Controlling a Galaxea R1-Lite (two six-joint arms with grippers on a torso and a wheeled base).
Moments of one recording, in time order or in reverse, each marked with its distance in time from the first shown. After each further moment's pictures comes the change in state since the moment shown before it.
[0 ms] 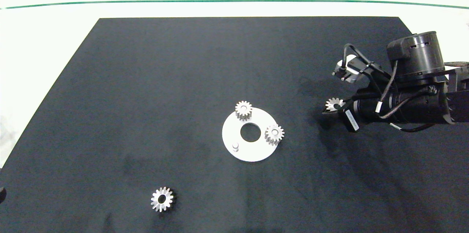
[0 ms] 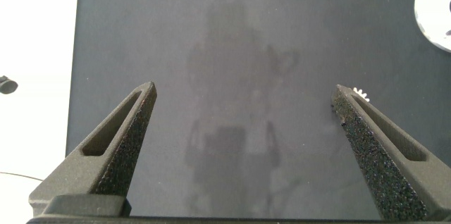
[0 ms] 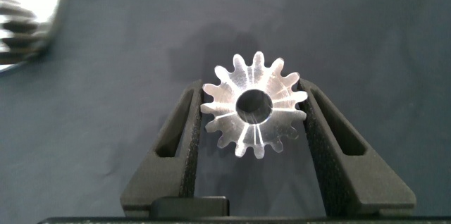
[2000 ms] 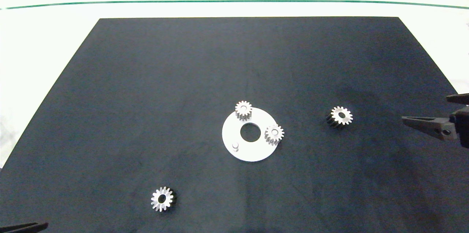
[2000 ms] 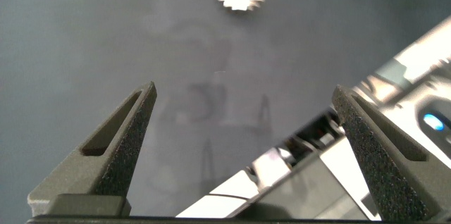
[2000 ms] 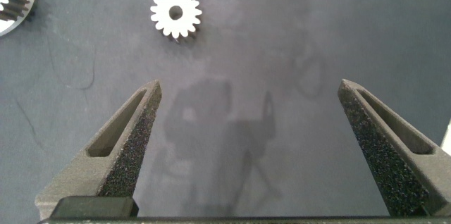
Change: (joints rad) left arm -0.520 0.051 0.230 -0.031 -0.064 0.120; right arm -0.186 -0.488 0.164 0.189 0.010 0.079
